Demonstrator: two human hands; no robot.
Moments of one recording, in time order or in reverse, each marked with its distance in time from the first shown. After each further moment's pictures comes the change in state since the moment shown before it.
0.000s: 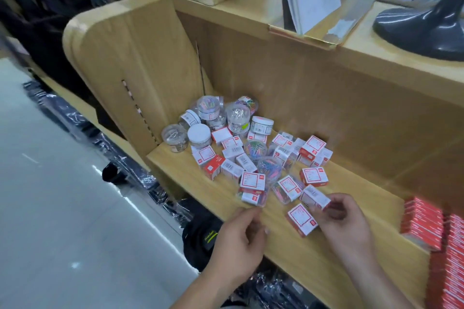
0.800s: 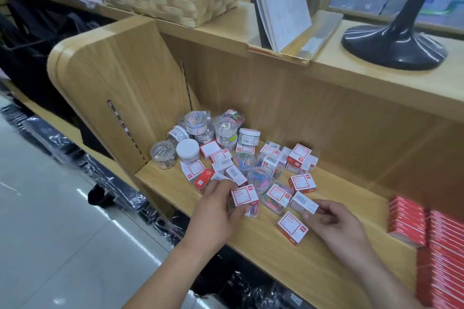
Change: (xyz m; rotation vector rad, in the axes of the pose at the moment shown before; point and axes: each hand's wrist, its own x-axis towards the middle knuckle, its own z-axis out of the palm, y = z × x) left_hand 0.073 0.008 -0.046 0.357 0.005 0.165; right_hand 0.004 -0.013 -0.014 -0.071 -0.087 0.085
